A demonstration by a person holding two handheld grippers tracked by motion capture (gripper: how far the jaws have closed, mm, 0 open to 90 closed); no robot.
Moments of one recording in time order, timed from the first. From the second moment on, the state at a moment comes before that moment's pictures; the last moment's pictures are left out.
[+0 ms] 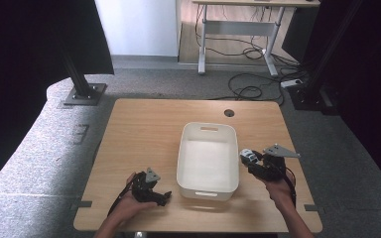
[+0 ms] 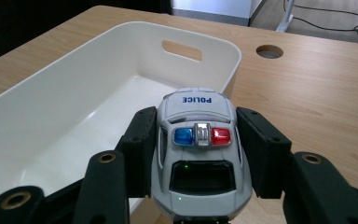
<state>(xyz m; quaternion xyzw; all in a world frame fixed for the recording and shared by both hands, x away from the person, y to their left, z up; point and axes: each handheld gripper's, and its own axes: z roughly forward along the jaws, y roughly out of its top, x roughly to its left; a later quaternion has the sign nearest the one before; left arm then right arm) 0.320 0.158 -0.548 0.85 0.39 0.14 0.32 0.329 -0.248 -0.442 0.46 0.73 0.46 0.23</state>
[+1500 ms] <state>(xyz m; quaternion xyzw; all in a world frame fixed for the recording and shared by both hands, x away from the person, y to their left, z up) 0.320 0.158 -0.548 0.85 0.39 0.14 0.32 0.343 -0.202 -0.436 0.44 0.74 0.45 0.22</state>
